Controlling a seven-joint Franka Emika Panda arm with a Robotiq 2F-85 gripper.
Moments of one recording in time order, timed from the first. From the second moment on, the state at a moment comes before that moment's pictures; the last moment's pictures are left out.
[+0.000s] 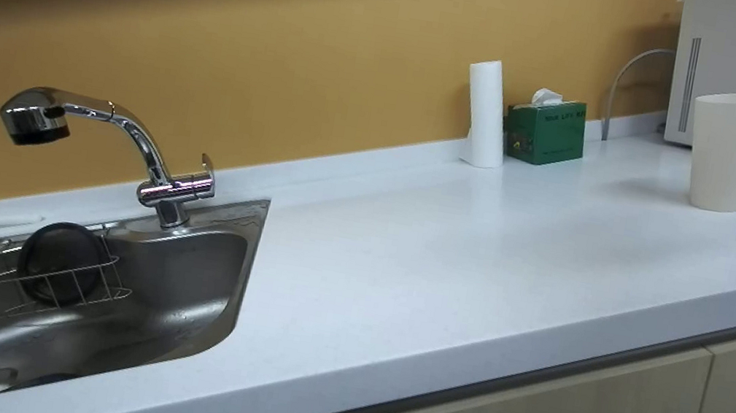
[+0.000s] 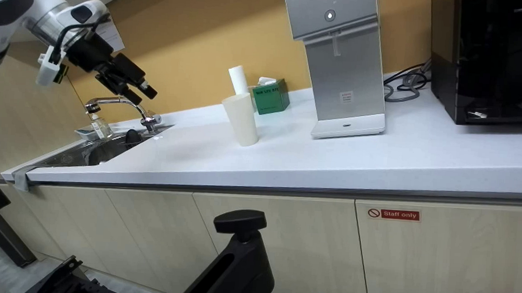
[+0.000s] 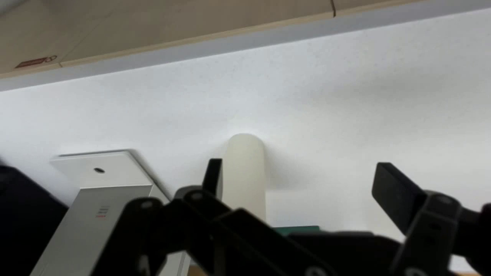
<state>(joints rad) -0.15 -0.76 0.30 -2.79 -0.08 2.50 0.38</state>
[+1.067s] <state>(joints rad) -0.63 -0.53 0.80 -2.77 -0.35 2.61 1.27</state>
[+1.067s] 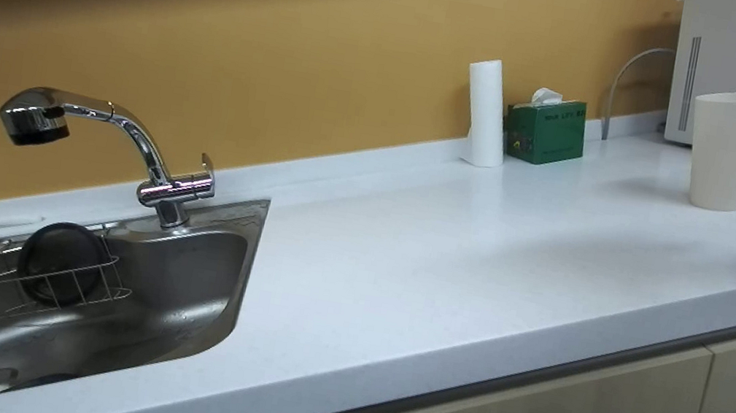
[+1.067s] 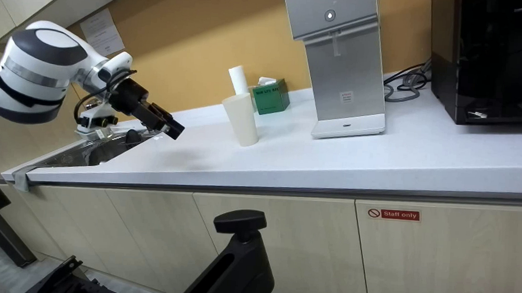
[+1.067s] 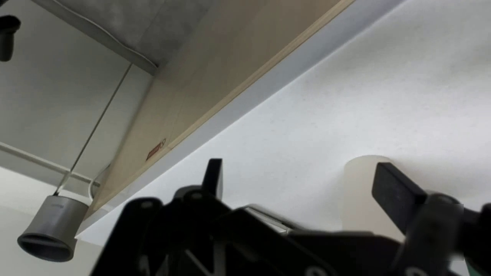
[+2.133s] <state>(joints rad) -0.78 -0.39 0.78 -2.73 -0.65 2.96 1.27</state>
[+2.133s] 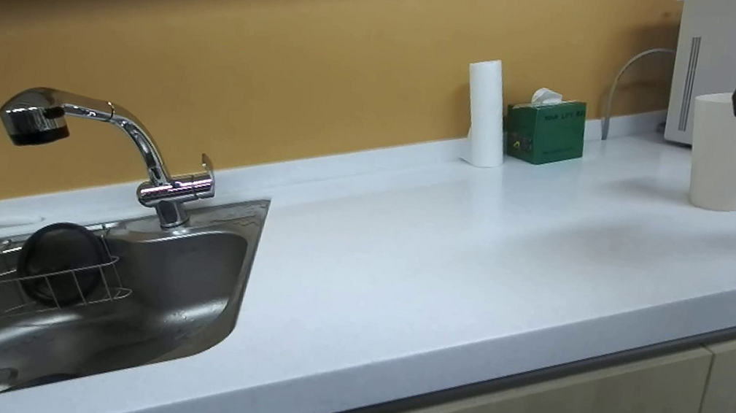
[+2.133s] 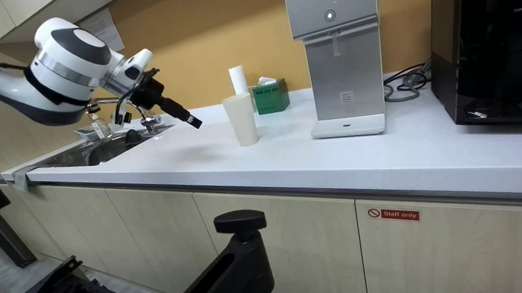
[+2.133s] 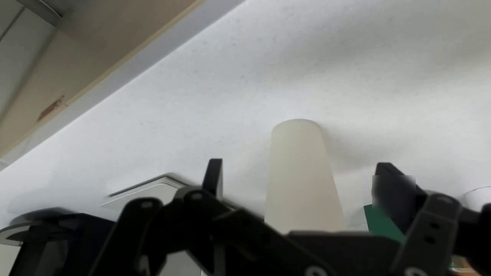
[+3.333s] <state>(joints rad) -1.16 -0.36 1.04 -2.66 -0.82 3.20 1.24</state>
